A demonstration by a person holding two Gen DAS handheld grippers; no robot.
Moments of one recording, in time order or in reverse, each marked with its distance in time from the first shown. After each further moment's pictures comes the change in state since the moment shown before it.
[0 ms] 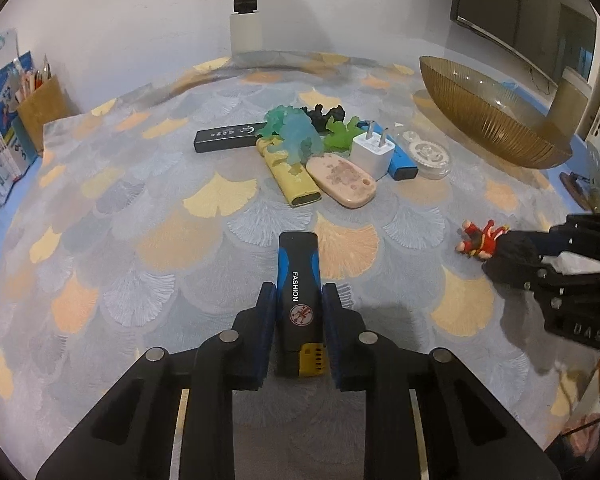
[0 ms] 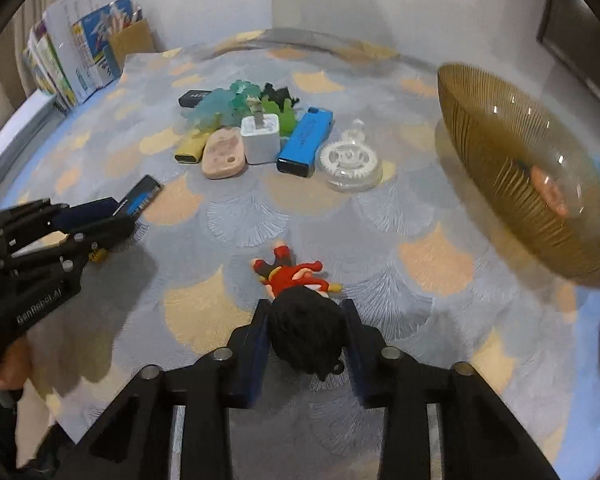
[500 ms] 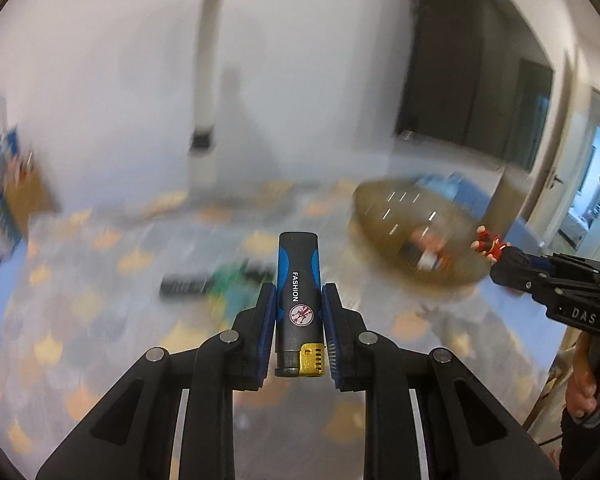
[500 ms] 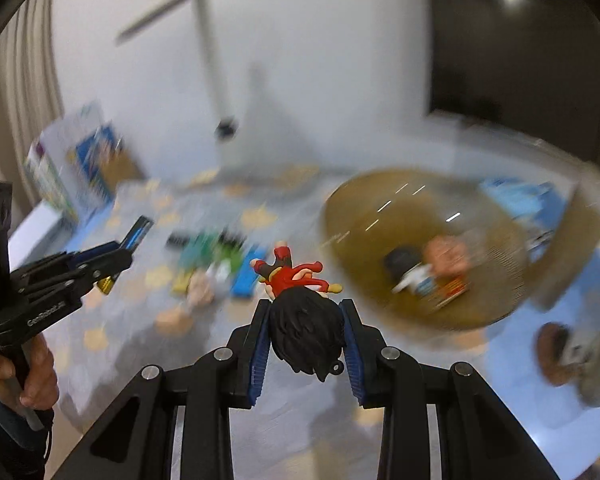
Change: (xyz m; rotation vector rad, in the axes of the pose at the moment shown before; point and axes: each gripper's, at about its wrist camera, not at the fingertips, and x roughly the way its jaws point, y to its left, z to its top) left arm -0.088 -0.036 0.091 0.026 -0.310 -0.155; right arm -0.132 -0.078 0.011 0.196 -0.347 -0.038
